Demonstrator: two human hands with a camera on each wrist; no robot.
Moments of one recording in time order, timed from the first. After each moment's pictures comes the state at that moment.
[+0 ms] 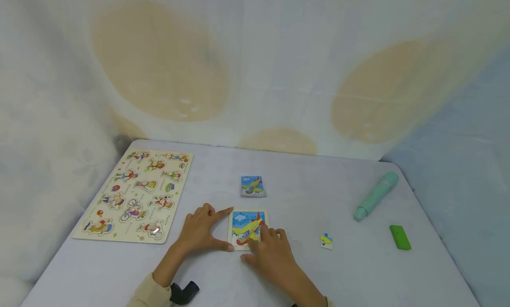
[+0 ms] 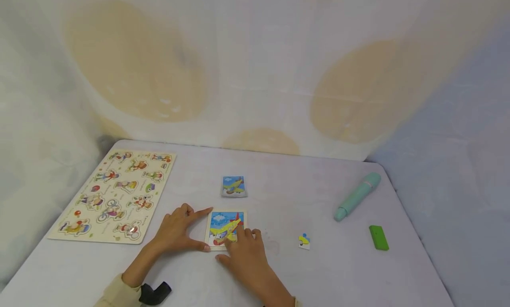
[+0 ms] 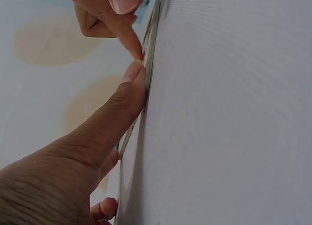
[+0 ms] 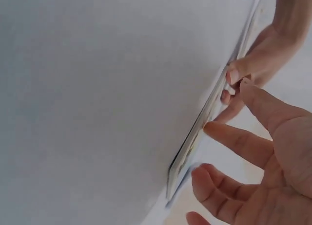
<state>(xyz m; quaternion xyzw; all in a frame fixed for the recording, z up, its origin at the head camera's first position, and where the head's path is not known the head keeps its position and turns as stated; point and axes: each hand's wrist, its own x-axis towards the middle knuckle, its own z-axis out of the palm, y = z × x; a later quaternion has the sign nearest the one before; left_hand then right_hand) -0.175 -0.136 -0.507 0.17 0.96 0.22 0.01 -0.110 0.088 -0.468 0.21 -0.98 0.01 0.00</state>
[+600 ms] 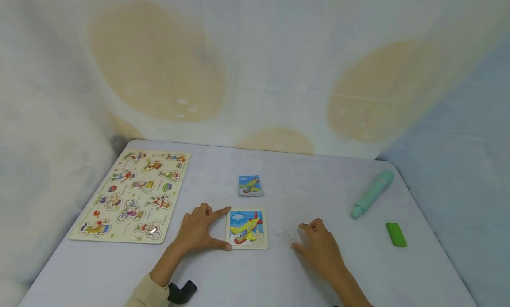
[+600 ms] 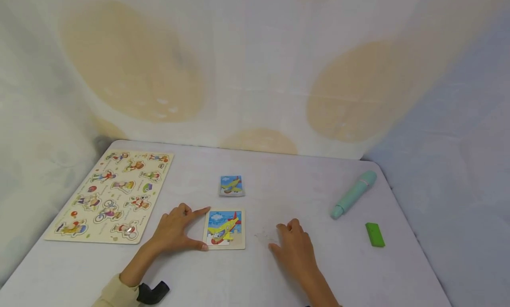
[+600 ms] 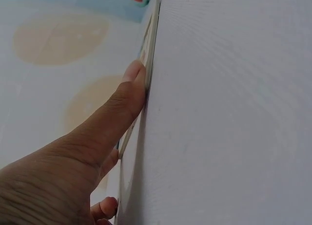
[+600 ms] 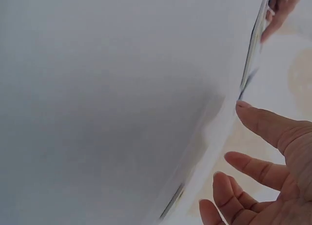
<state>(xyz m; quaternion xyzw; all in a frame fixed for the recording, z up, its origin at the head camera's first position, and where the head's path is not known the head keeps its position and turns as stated) -0.176 -0.136 -0.509 0.17 0.96 0.22 0.02 -0.109 0.192 -0.466 0.05 -0.98 0.17 0.05</state>
